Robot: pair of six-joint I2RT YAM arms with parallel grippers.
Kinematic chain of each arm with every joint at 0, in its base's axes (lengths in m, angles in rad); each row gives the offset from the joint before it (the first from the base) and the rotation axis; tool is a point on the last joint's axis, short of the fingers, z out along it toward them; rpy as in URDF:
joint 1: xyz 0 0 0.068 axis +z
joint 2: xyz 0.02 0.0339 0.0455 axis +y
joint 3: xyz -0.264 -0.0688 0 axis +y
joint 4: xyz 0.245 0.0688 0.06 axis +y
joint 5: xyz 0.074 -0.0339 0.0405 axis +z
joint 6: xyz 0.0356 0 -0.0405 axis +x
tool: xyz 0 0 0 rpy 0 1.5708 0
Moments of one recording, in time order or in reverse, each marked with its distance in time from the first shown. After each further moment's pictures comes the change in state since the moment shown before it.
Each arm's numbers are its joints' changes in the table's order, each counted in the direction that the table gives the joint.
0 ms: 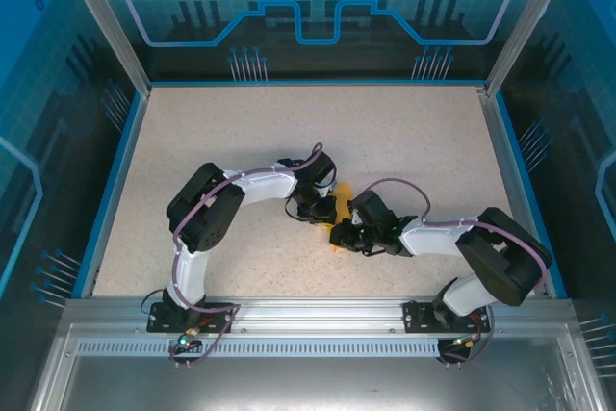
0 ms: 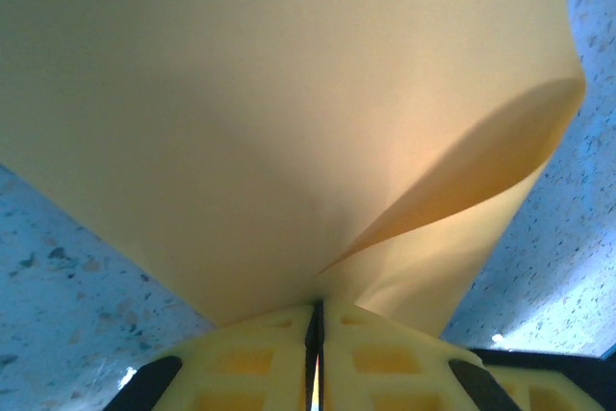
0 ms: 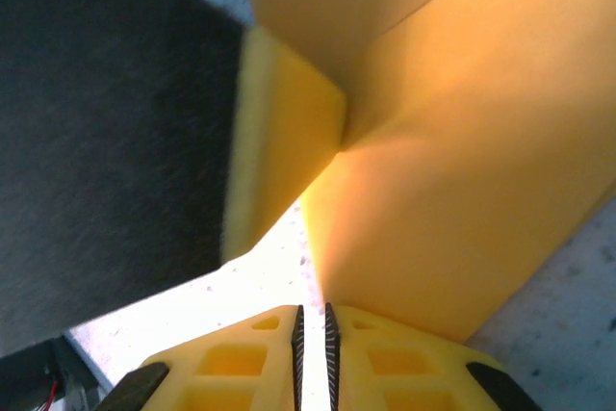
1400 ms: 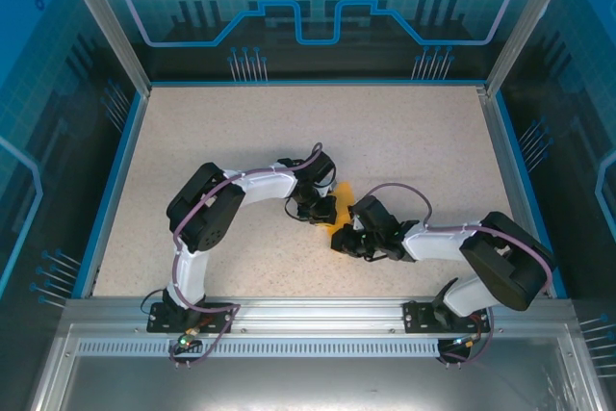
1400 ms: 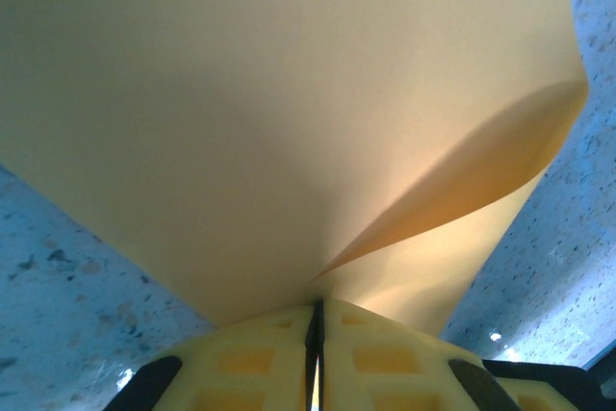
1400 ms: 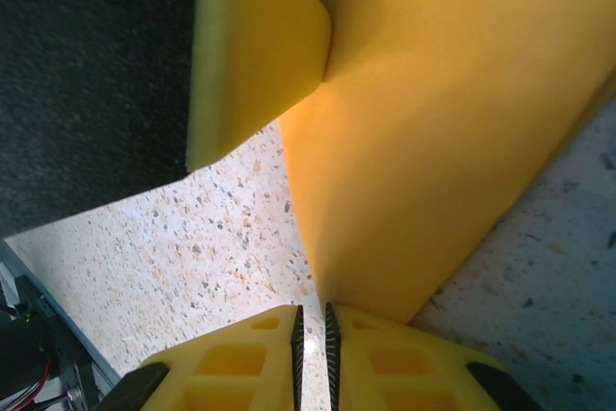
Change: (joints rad) left arm 0.002 0.004 0.000 0.000 -0.008 0.001; right arm 0.020 -0.019 0.039 -0.008 0.006 0.015
